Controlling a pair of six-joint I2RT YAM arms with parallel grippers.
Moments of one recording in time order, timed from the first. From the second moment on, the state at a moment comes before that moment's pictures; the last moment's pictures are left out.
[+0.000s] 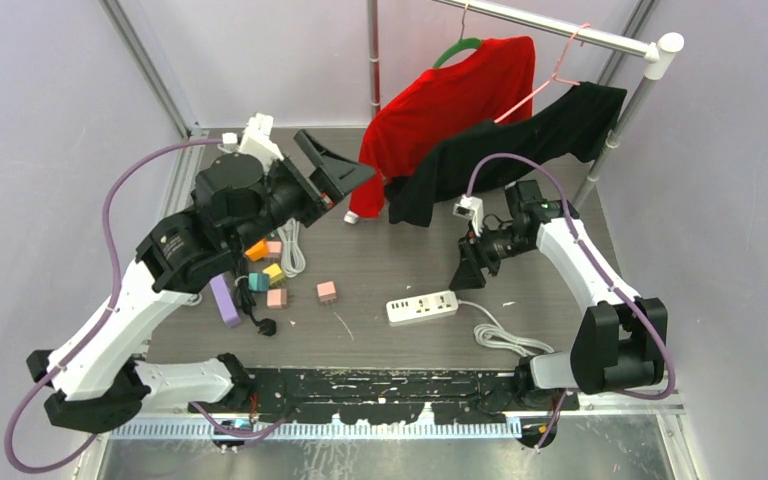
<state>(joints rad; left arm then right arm) -0.84 1.11 1.56 -0.67 -0.20 -1.09 0.15 1.36 1.03 -1.02 -0.91 -0.67</state>
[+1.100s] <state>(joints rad) -0.93 0.88 0.81 -0.28 -0.03 -0.53 0.01 1.17 1.03 -1.07 -0.93 -0.76</state>
